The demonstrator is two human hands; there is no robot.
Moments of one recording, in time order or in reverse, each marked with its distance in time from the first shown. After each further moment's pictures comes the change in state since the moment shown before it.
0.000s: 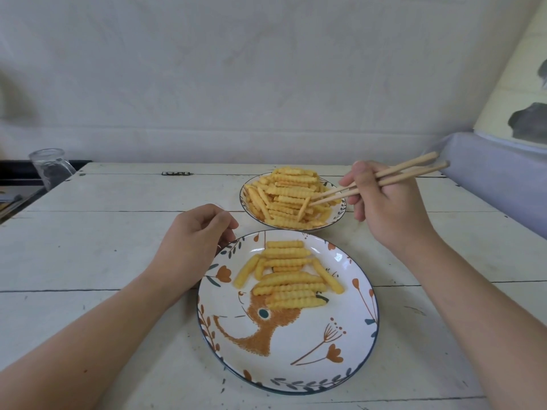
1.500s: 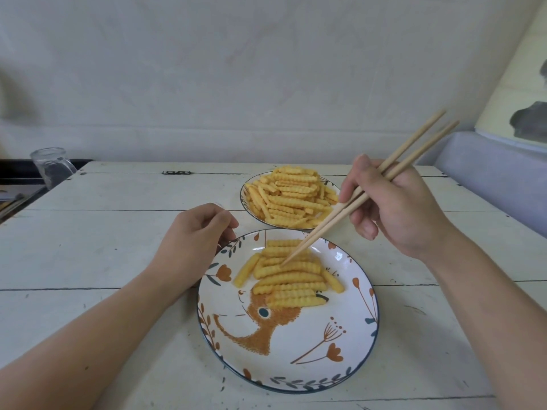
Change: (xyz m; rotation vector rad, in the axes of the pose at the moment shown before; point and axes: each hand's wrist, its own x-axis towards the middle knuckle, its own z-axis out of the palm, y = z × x) left_hand 0.002 -0.001 0.000 0.002 -0.004 -0.002; right_hand -0.005 -0.038 -0.007 0.340 -0.313 0.114
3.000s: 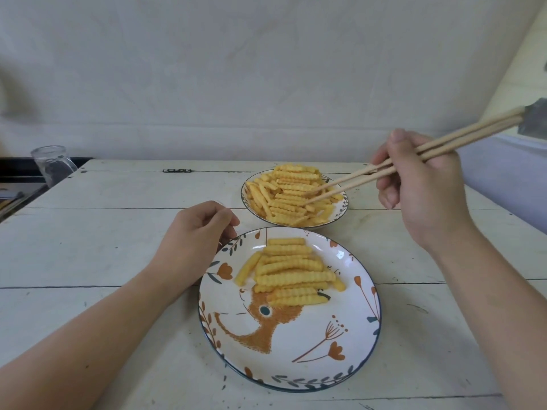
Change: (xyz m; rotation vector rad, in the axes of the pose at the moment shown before) left_hand 0.000 0.000 0.000 0.012 0.002 0.007; right_hand 0.007 0.003 -0.015 -0.069 0.375 -0.113
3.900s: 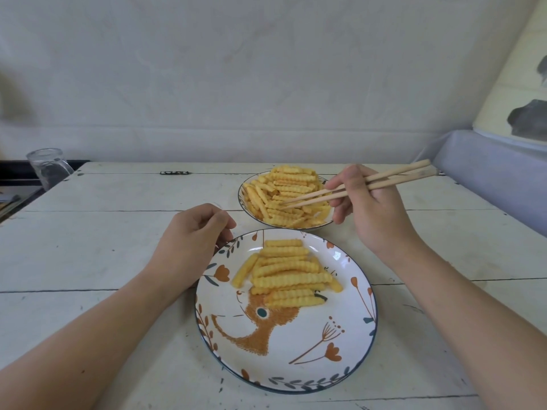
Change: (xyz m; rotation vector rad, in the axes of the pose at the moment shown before) left_hand -0.001 0.001 0.000 0.013 0.001 -0.003; right_hand -0.010 0.043 0.022 -0.077 -0.130 -0.011
